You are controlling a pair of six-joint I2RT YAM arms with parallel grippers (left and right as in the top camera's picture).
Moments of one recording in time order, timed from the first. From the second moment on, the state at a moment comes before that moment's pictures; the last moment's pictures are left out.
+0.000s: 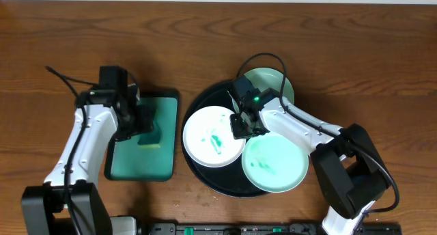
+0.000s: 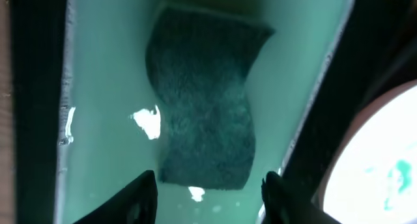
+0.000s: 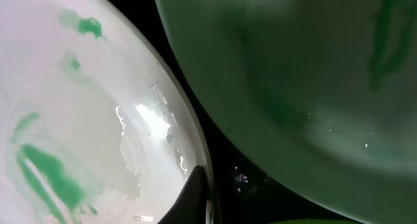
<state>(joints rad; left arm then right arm) 0.05 1.52 1.00 -0.89 0.13 -0.20 0.62 1.90 1.19 -0.73 -0.07 0.46</state>
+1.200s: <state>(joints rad) 0.04 1.49 0.93 -0.75 0.15 -0.25 0.62 1.90 1.19 -0.74 -0.07 0.46</state>
